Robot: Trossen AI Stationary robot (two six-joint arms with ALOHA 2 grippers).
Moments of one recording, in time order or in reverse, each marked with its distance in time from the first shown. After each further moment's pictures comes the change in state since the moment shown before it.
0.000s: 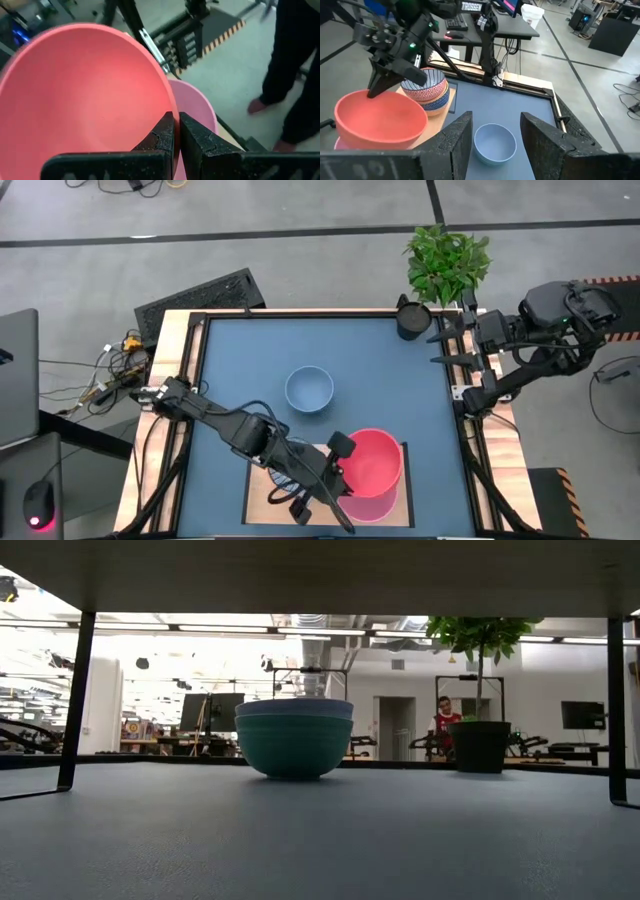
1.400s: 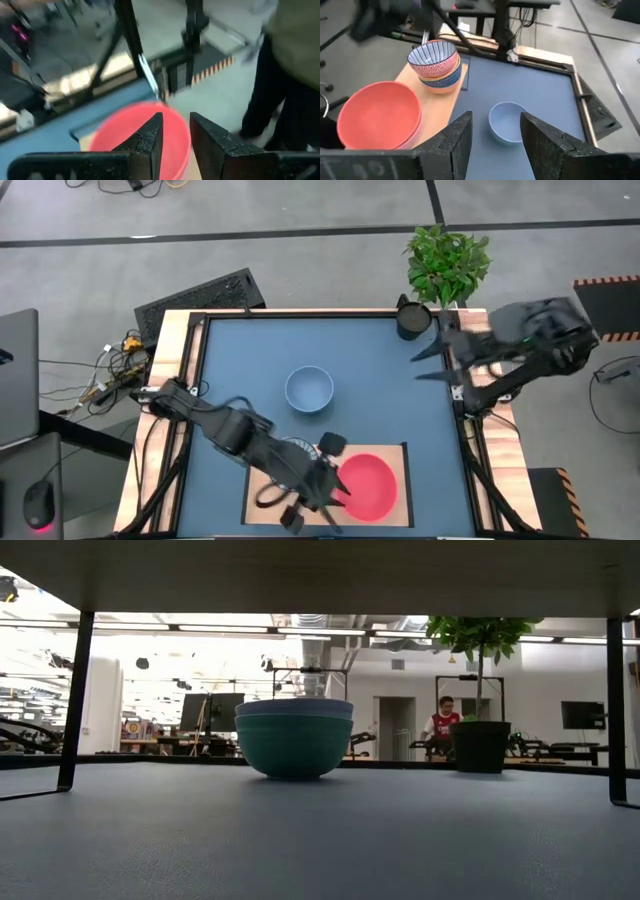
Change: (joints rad) left arm -0.030 -0.006 0.146 -0.059 0.007 -0.187; right arm 0.018 0.023 -0.121 -0.003 -0.031 0.060
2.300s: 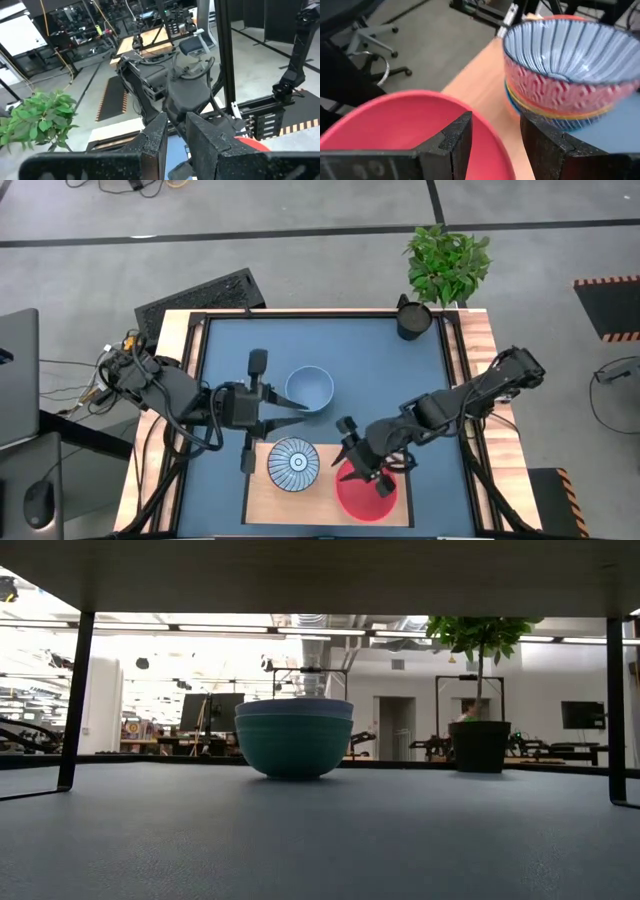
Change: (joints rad) left arm -0.026 -0.303 -0.001 -0.001 -0.473 0.125; right arm 0.187 0.385 -0.438 0.759 -0.196 -0.061
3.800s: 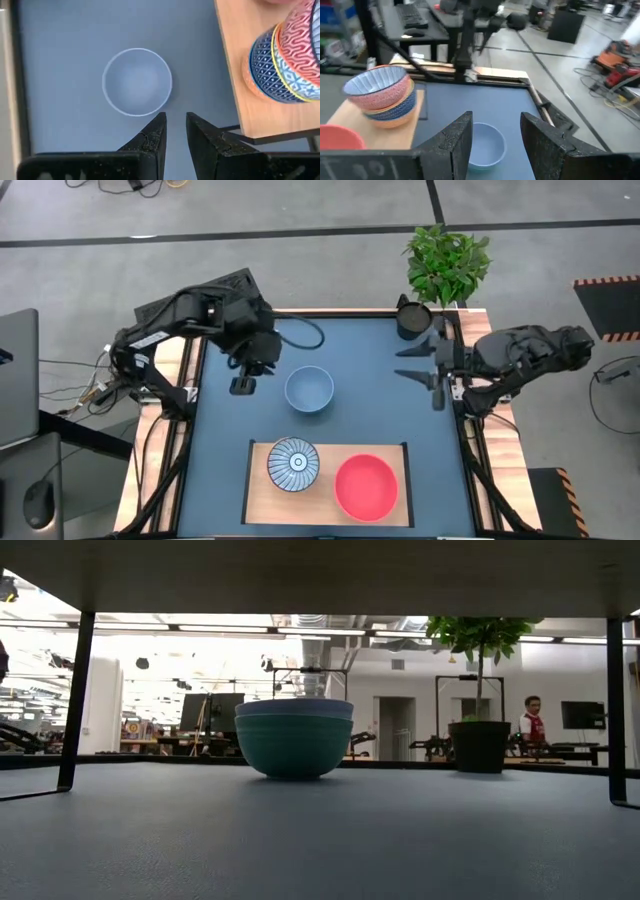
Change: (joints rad) left arm 0.626 -0.080 -0.210 -0.745 0.650 0.026; right arm -0.109 -0.541 0.002 -0.317 0.534 0.111
